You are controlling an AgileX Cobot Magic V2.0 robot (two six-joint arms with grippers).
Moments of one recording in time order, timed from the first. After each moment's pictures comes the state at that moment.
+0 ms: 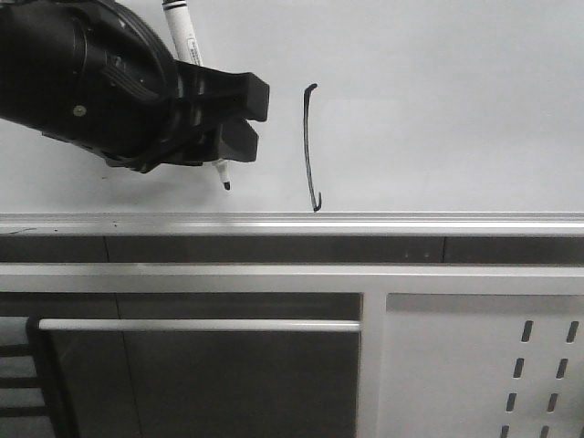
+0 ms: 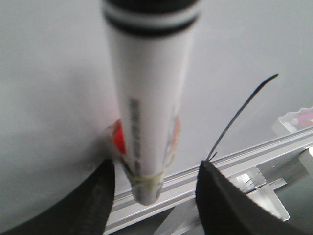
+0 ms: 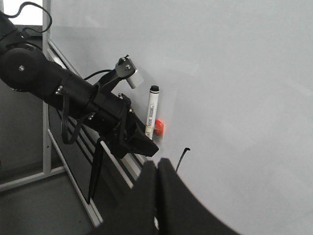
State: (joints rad) left arm -0.73 1.50 -0.74 -0.52 -0.22 0.21; right arm 0.46 0.54 -0.78 0.62 0.61 -0.91
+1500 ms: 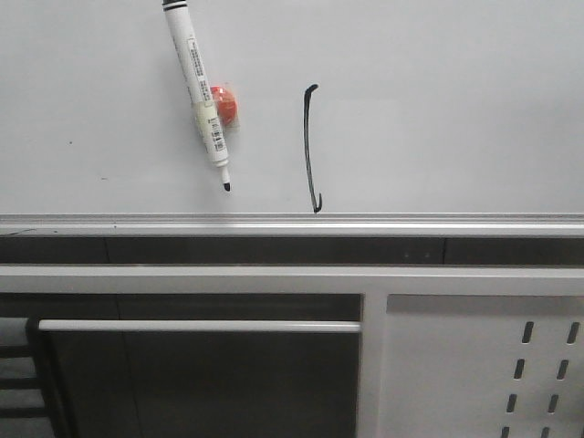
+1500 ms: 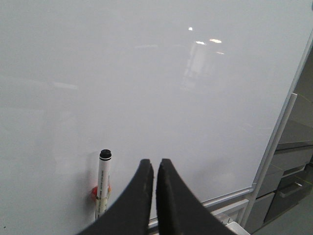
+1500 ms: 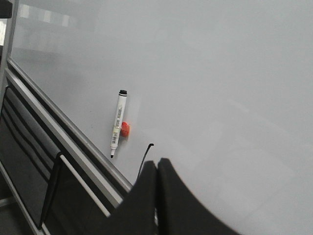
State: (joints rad) left arm -0.72 0.30 -0.39 -0.48 0.01 0.21; right arm 0.46 0.11 -0.56 0.43 0.57 -0.77
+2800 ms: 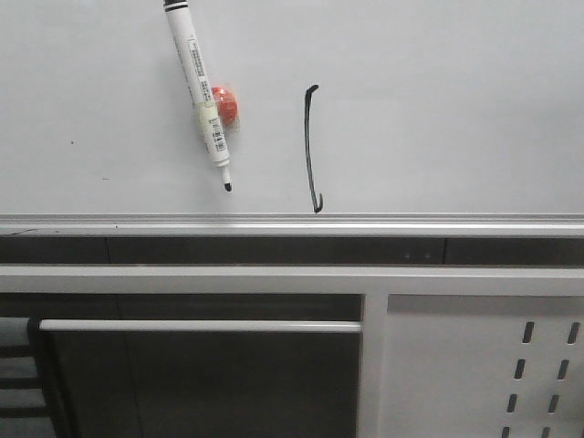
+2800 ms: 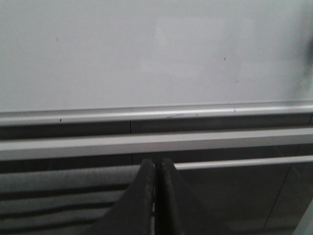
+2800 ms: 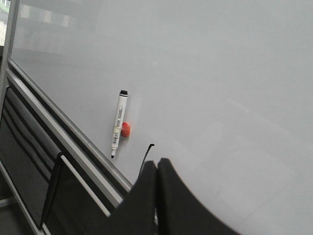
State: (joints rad) left arm -0.14 -0.01 0.01 -0.08 0.28 0.06; right arm 0.46 0.11 -0.56 0.43 0.57 -0.77
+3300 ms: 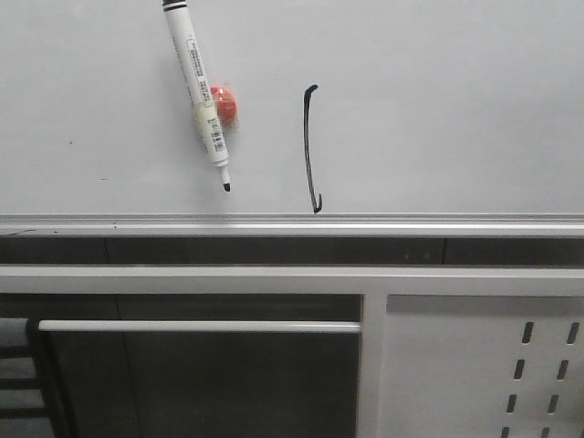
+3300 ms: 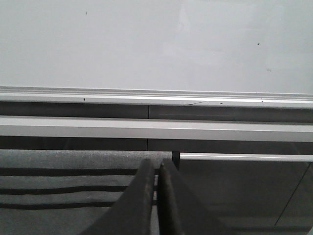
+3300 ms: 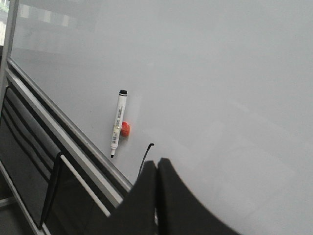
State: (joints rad) left arm -0.06 -0.01 0.01 -0.09 0.33 0.05; right arm 0.46 0.11 -0.56 0.43 0.57 -0.77
